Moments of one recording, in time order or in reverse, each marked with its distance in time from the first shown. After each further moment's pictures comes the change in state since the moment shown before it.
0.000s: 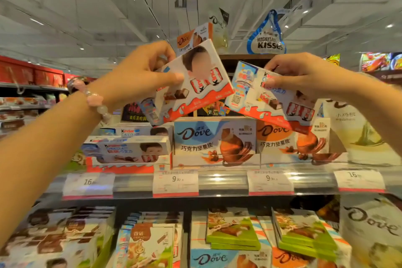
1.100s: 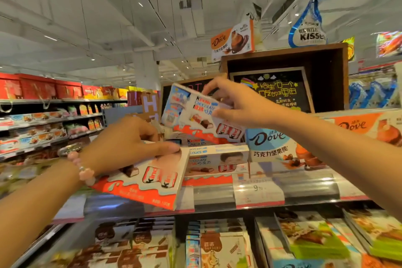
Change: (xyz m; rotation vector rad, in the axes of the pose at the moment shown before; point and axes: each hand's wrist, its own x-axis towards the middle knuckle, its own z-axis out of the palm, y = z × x) left_hand -0.076 -0.115 -0.102 0.440 -0.197 -0.209; right_hand 0.098 -0.113 0.176 0.144 -0.048 -0.252
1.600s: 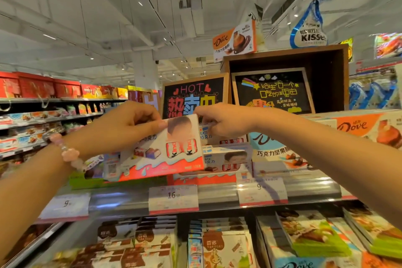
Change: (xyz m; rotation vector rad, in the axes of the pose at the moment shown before) left_hand 0.005 -0.005 -0.025 -0.159 -0.075 0.092; right_hand 0.024 -0.010 0.026 -0.275 -0.422 0.116
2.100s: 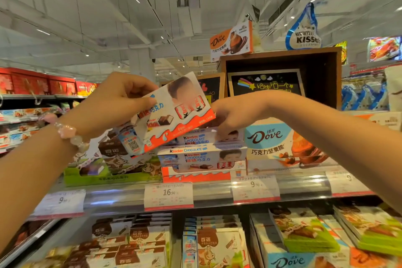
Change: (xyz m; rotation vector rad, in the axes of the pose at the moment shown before) left_hand 0.013 0.016 -0.008 -0.236 0.265 -0.029; right_hand -0.021 0.001 -0.029 0.122 -0.280 0.000
